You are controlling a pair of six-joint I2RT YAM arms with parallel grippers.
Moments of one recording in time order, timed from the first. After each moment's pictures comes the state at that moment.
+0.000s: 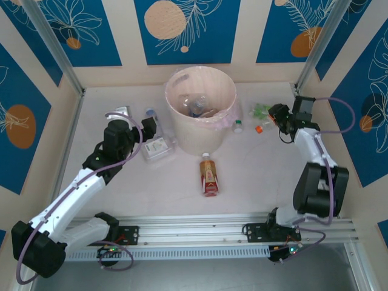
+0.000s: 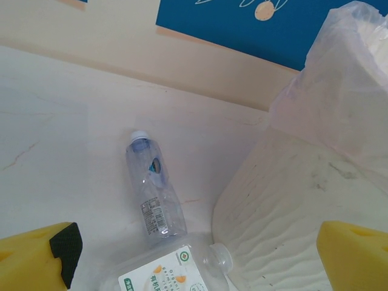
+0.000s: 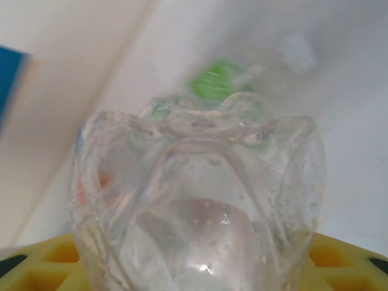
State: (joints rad) left arm -0.45 1.01 0.84 -0.20 -0.27 -0.49; right arm -0.19 1.45 1.06 -0.27 -0.25 0.75
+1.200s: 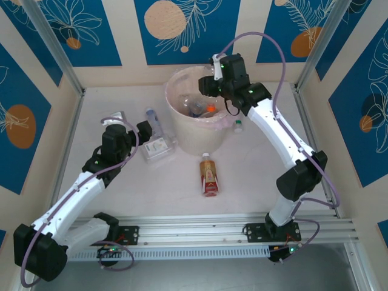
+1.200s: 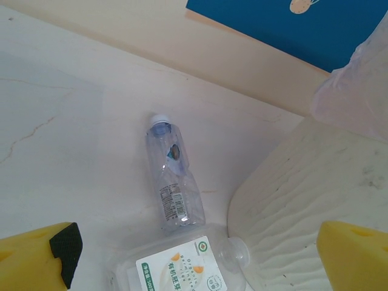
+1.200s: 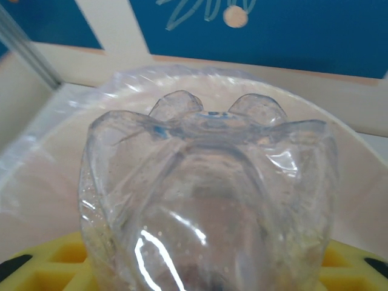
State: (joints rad) left arm -0.39 0.98 0.76 -0.18 -0.25 -0.55; right arm 0.50 1.73 1.89 -0.69 0.07 0.19
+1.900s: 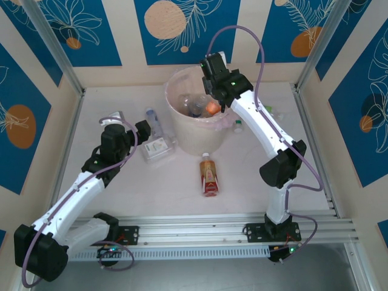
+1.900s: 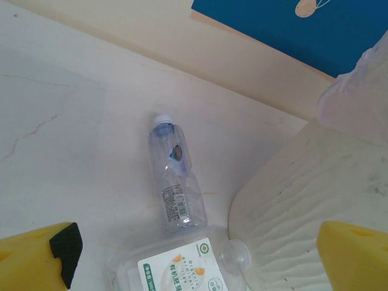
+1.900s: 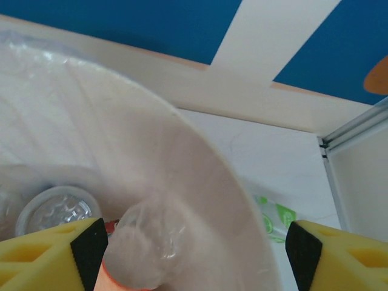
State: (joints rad) left arm -0.38 0.98 0.76 -0.18 -0.24 -0.57; right arm 0.58 1.94 2.18 -0.97 0.65 0.12
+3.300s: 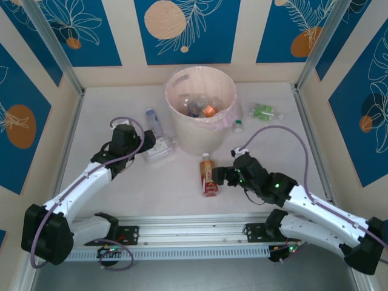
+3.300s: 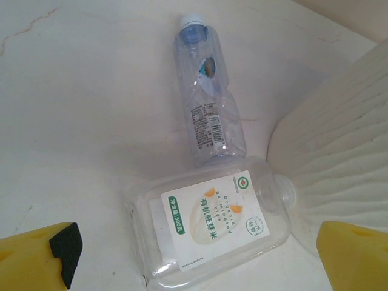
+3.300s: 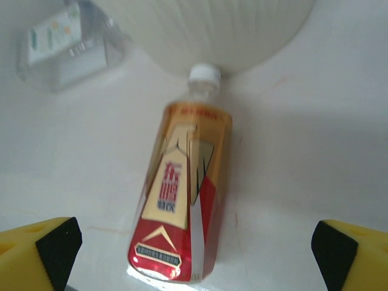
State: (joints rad) left arm -0.37 1.14 0.76 -0.31 -0.17 -0.63; right arm 0.89 0.83 0.63 -0.61 0.21 0.69
